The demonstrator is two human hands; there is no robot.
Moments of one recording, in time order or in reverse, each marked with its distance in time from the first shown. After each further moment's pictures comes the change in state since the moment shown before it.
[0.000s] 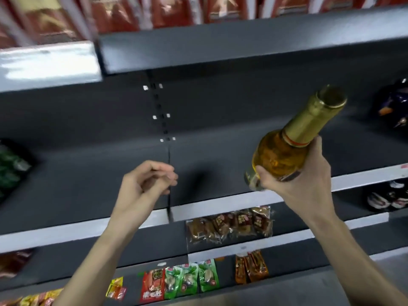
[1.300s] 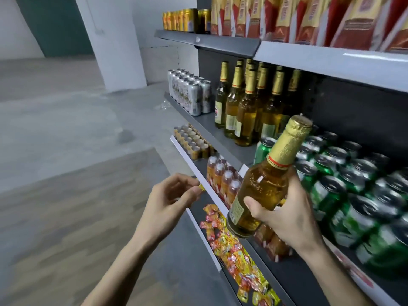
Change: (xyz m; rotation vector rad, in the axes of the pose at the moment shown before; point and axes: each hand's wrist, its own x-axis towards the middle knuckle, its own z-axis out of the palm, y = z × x) left_hand -0.260 -0.071 -0.680 0.189 1.037 -0.187; right_hand -0.246 -0.552 0.616 0.778 -1.099 -0.428
